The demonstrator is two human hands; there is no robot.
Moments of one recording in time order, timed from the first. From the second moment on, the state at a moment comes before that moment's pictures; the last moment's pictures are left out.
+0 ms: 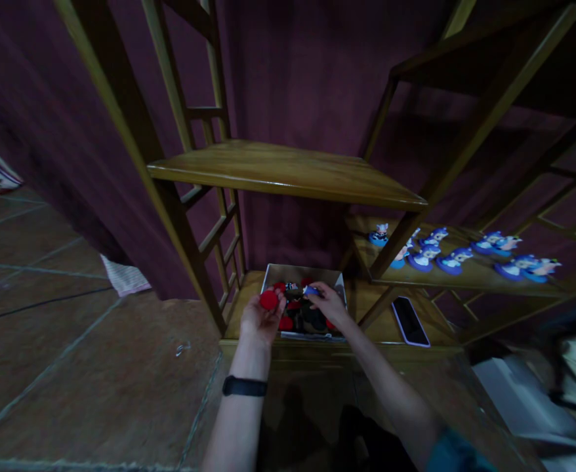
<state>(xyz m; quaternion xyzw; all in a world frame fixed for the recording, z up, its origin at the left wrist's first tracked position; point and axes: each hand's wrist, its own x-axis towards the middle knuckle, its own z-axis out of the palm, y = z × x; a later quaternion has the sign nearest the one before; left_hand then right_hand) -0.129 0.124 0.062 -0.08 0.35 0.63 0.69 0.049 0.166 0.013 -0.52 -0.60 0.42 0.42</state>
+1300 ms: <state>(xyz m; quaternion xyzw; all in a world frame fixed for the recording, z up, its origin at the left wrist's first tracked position) -0.100 0.115 0.055 0.03 0.40 0.67 0.62 0.099 0.106 0.045 -0.44 -0.36 0.55 0.61</state>
